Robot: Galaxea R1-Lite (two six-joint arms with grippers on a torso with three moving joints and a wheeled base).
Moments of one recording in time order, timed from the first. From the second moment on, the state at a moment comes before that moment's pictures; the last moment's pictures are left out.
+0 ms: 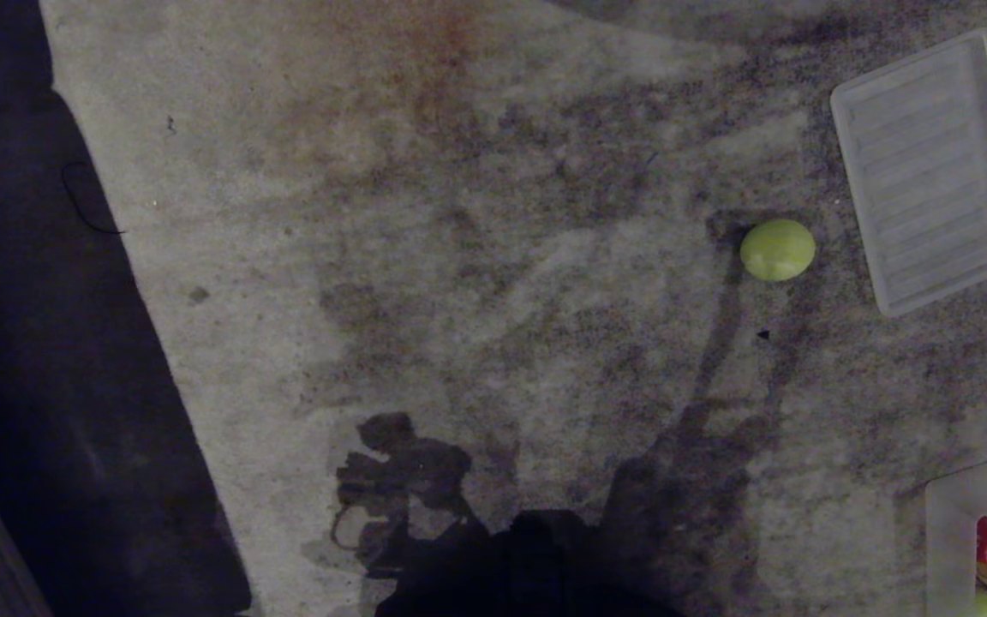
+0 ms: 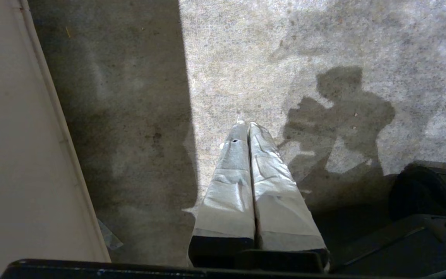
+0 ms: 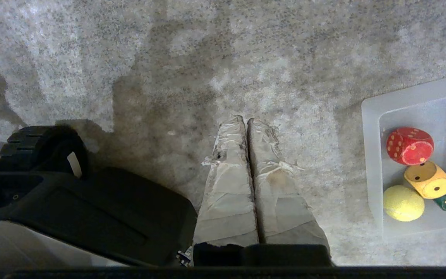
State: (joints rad) left arm -0.01 0.00 0.00 0.00 0.05 -0.06; right arm 0.01 0.00 -0.04 0.10 0.01 0.02
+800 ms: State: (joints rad) left arm -0.01 0.00 0.00 0.00 0.05 -0.04; right arm 0.01 0.00 -0.04 0.10 0.01 0.02
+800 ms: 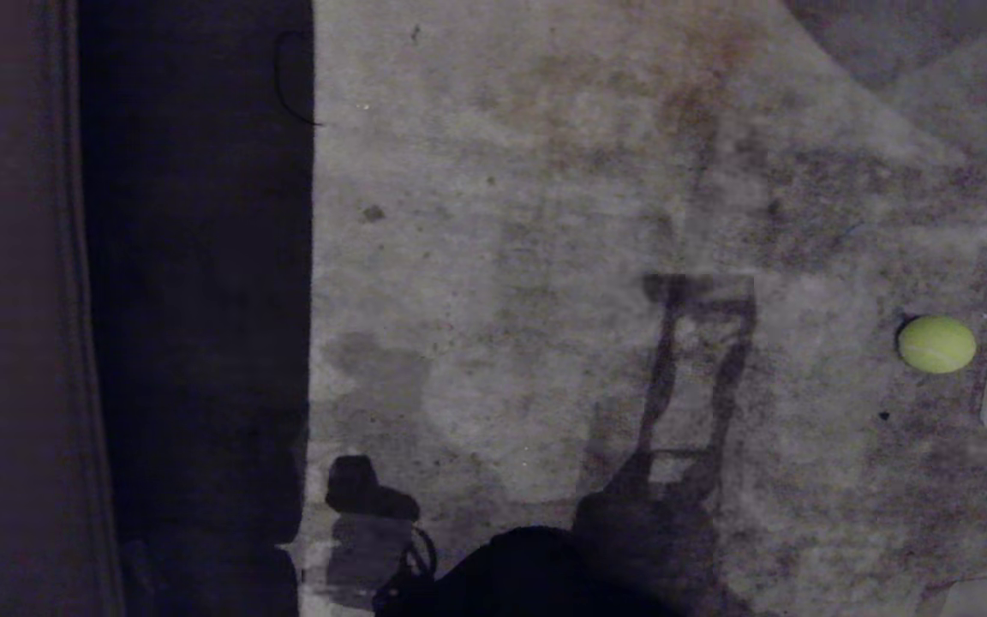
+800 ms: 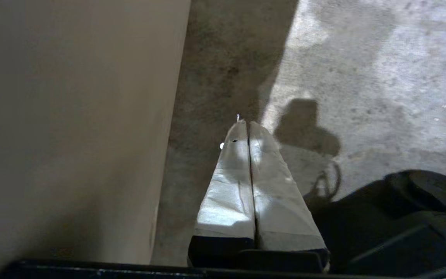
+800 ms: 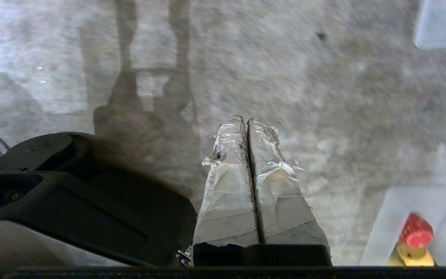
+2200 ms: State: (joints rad) left arm -0.01 0.00 0.00 0.00 0.05 -0.04; right arm 0.01 0.00 -0.04 0.10 0.01 0.03
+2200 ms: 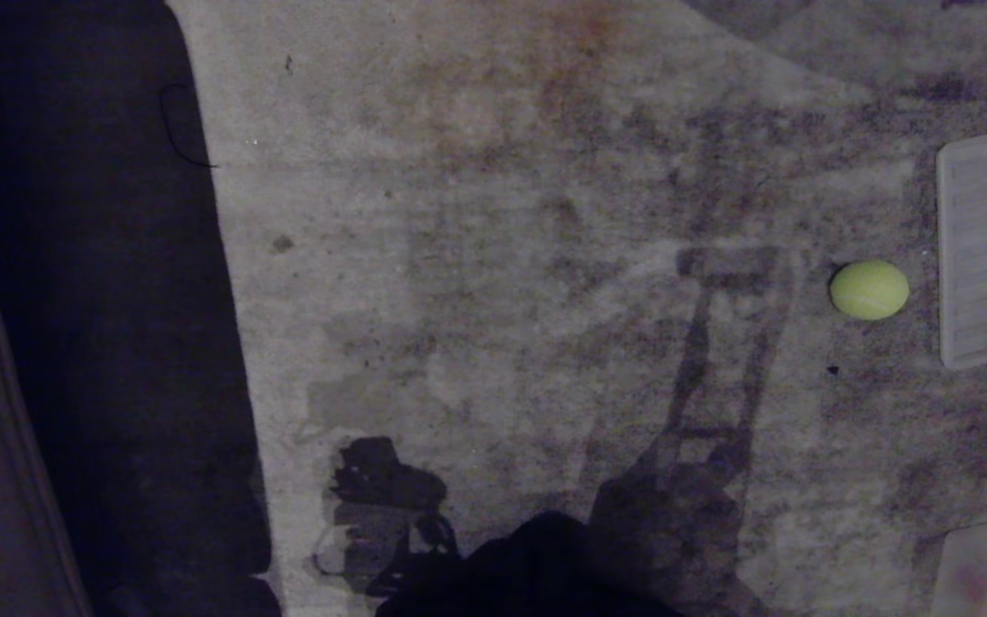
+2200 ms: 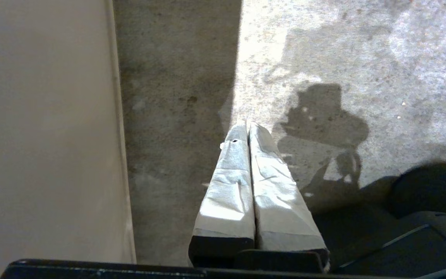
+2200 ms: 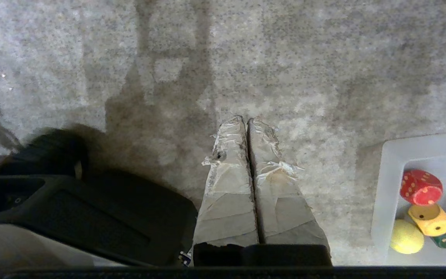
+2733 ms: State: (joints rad) left arm -0.01 0.00 0.00 0.00 0.05 -0.04; right arm 0.01 0.00 -0.04 0.10 0.01 0.02
